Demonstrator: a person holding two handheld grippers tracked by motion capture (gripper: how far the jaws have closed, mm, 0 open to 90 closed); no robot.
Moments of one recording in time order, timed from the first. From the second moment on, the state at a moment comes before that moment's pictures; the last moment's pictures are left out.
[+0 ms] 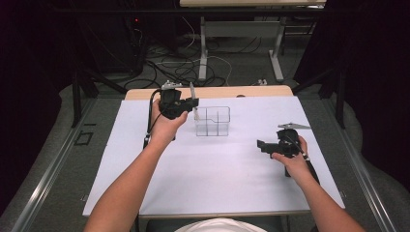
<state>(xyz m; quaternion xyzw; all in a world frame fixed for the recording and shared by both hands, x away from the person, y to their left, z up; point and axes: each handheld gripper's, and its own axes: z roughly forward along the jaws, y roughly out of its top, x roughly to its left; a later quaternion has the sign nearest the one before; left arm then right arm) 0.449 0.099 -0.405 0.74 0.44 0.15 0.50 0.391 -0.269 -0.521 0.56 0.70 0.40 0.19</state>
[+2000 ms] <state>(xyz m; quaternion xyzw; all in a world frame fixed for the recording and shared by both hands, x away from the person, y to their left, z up) 0.469 0.082 -0.437 0.74 0.45 0.19 0.46 0.392 -0.267 -0.527 0.55 0.71 0.40 0.18</state>
